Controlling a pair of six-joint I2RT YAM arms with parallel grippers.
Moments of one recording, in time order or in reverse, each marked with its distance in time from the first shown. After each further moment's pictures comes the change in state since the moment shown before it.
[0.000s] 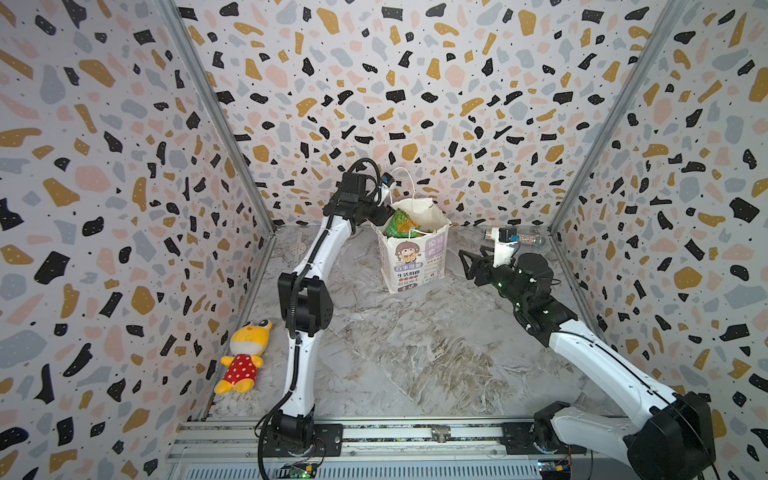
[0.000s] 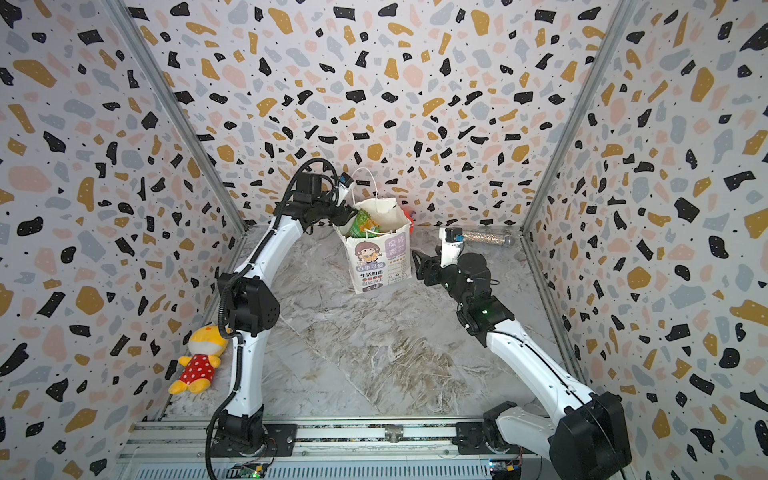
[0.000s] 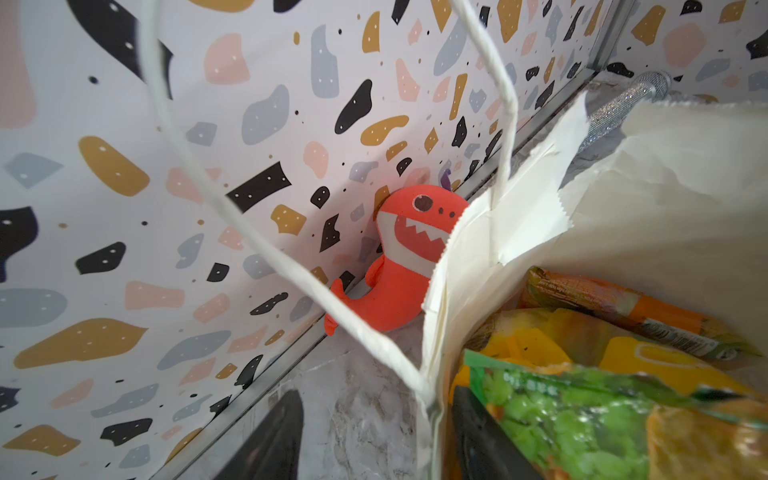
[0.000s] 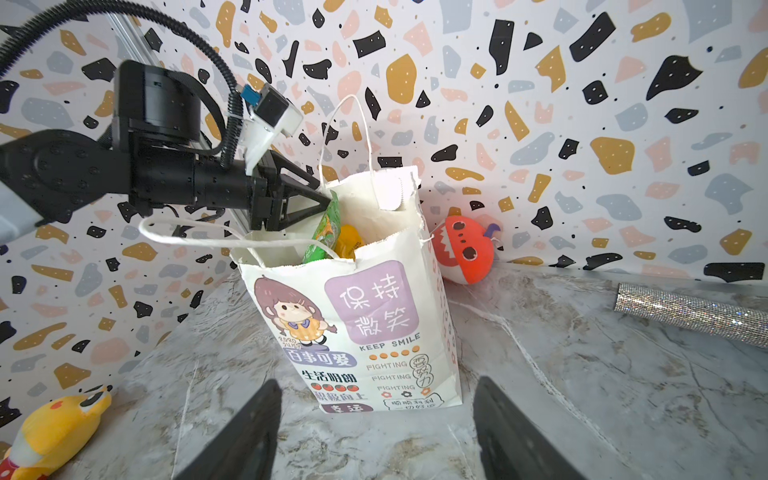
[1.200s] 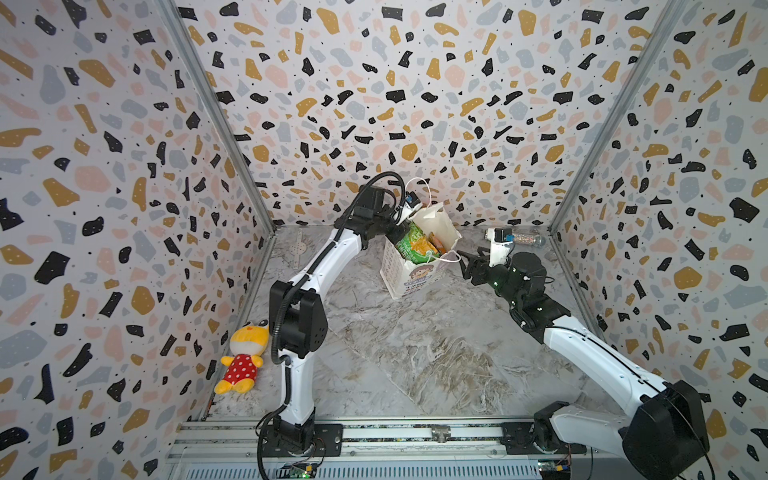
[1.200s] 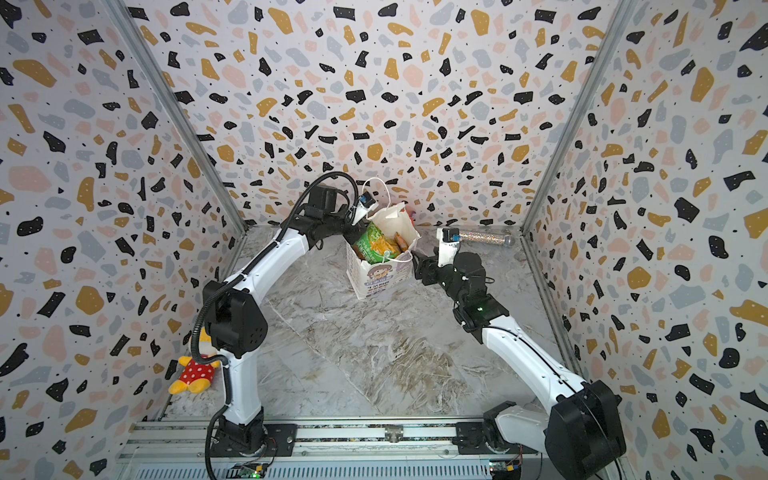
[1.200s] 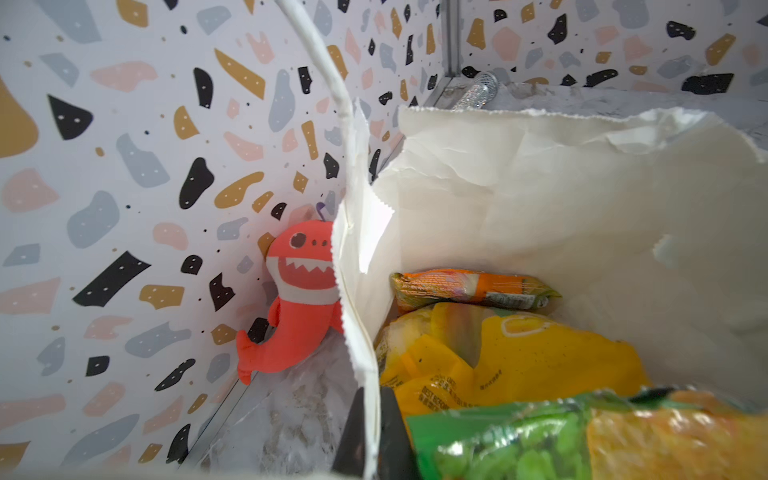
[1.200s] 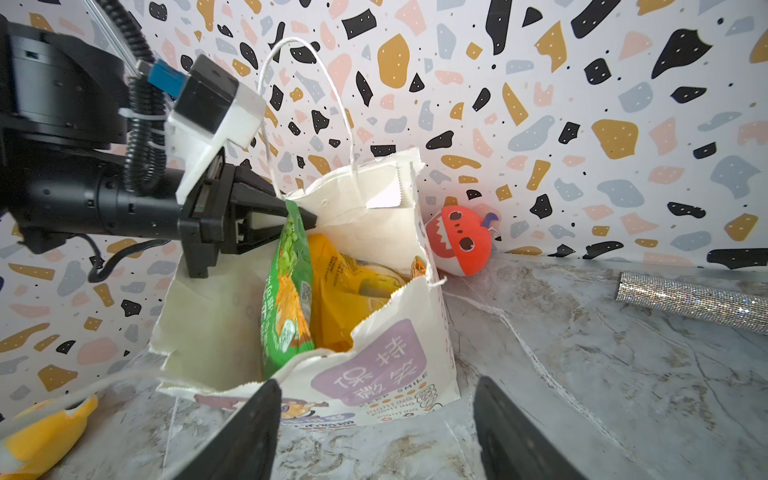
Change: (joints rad) left arm -0.138 -0.307 -0.436 0.124 0.098 0.174; right arm 0.000 0.049 -0.004 0.026 0.014 0.004
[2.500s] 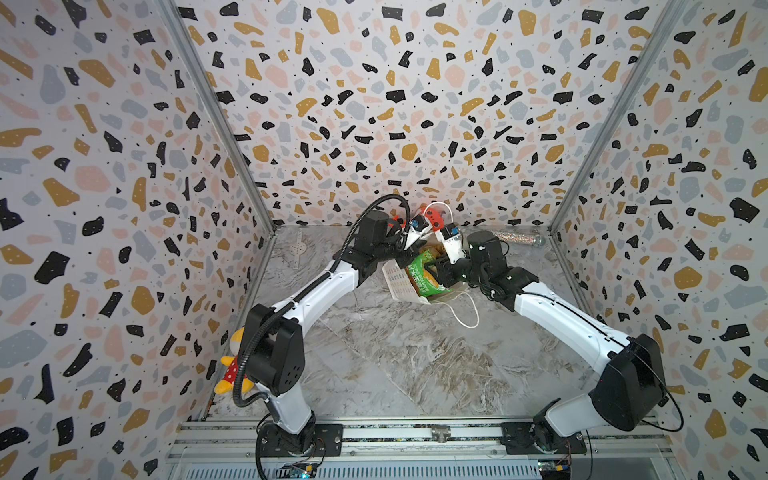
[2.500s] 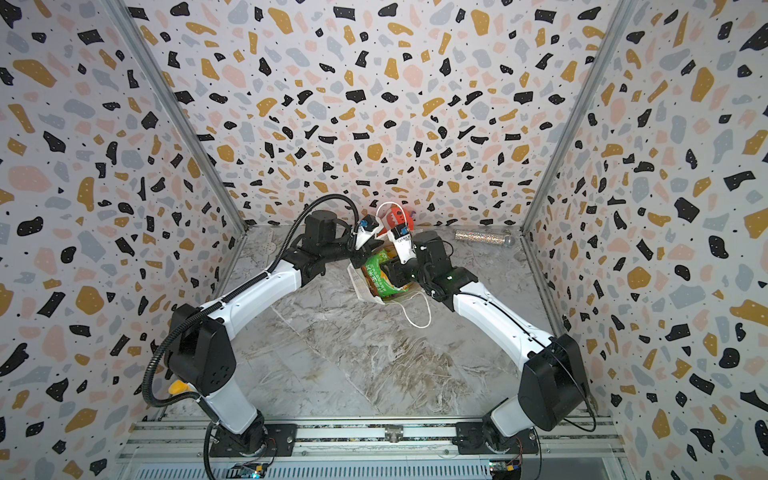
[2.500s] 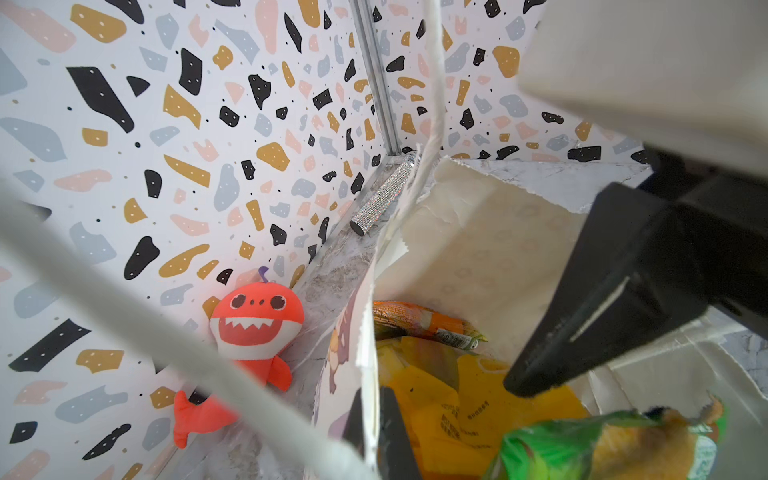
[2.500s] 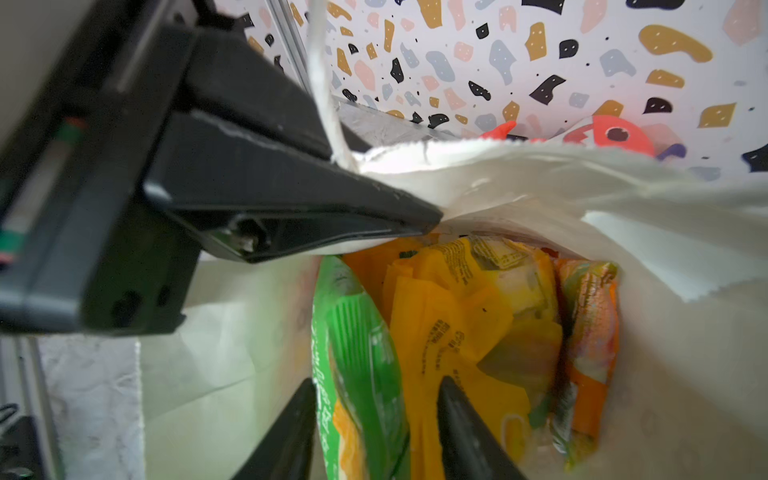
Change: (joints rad) left arm -0.095 -0.298 -0.503 0.404 0.050 -0.117; right arm 0.139 0.283 0.376 -0.426 -0.178 -0.150
